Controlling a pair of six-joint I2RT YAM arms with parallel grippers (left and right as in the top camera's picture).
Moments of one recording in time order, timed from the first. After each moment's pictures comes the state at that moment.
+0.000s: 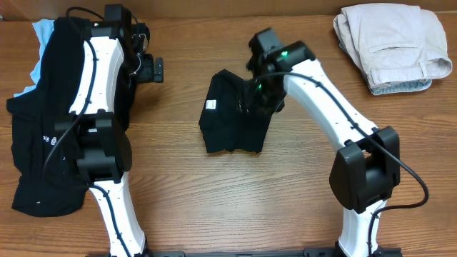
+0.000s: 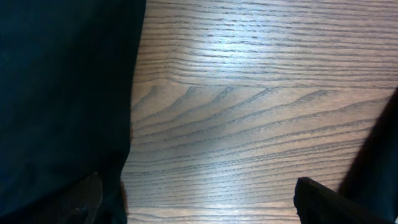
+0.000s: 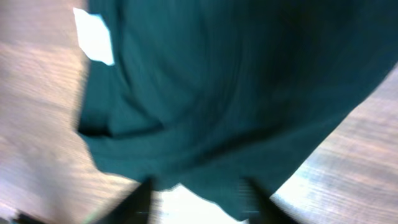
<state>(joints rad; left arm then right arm) 0.05 2.29 2.11 -1.23 0.07 -0.02 0.46 2.07 1.81 -1.18 -0.28 0.37</state>
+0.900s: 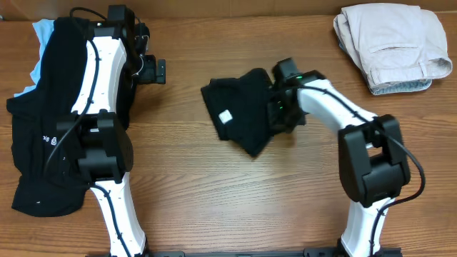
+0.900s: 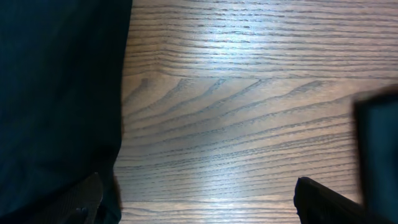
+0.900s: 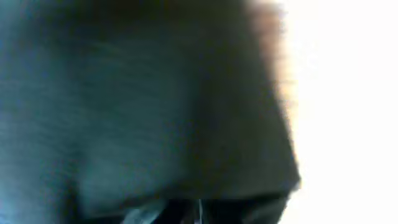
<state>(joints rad) 0.04 2.29 2.11 -1.25 0.07 -0.02 0.30 2.07 1.45 -0.86 -0.11 0.27</state>
